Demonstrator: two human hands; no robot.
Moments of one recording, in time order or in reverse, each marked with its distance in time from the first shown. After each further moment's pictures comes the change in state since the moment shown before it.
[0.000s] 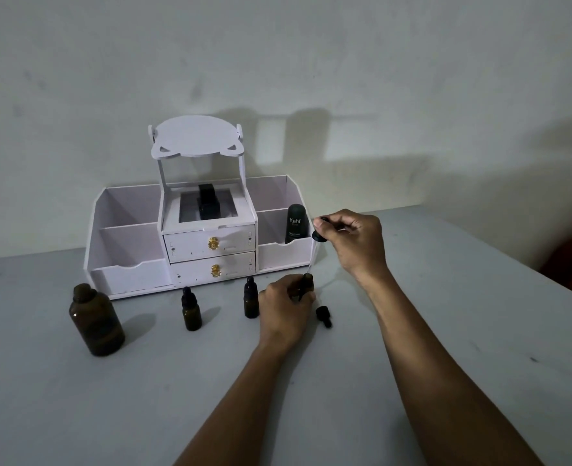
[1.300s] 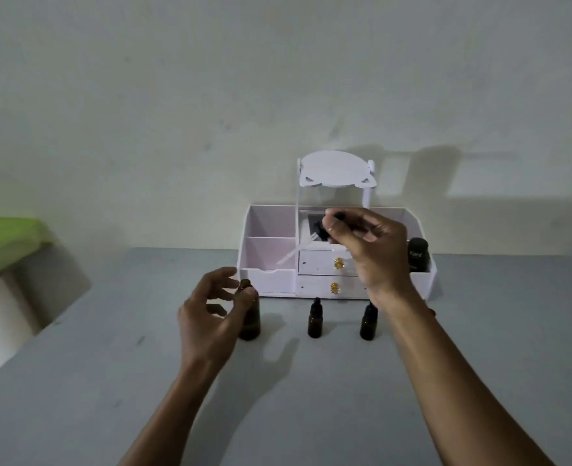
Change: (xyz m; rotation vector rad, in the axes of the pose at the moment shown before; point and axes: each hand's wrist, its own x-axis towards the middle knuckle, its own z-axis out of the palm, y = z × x) left_hand -0.067 -0.014 -0.263 -0.012 0.554 0.073; right_hand -0.045 -0.142 0.127 0.521 -0.229 -0.056
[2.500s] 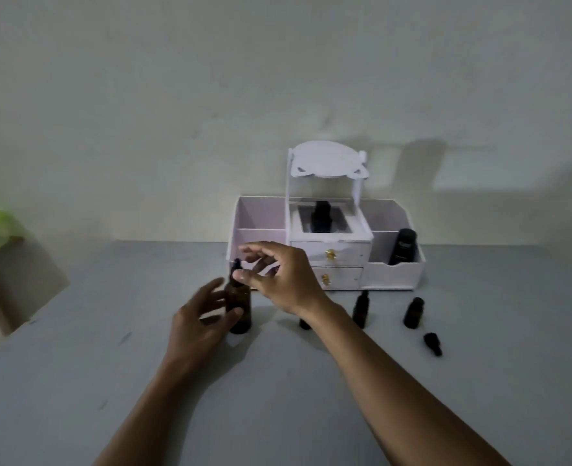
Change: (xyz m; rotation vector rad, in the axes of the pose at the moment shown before) left_hand 0.014 -0.076 -0.010 0.039 -0.266 -0.108; right_hand -0.024 0.072 0.068 -0.439 -0.422 0.045
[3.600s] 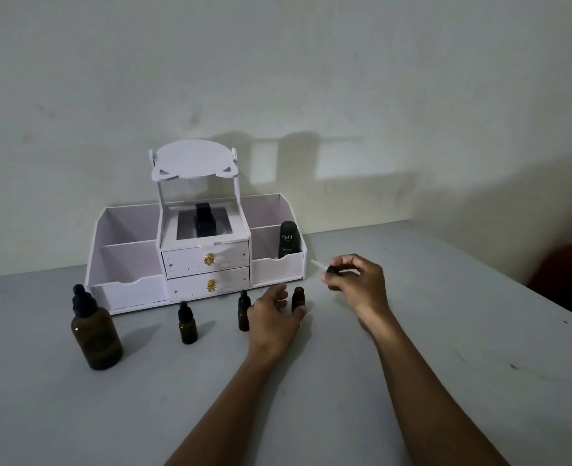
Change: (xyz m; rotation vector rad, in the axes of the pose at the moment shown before) left_hand -0.027 0.095 0.273 0.010 -0.297 -0.028; right_hand -0.122 0.118 -0.222 0.104 0.715 0.524
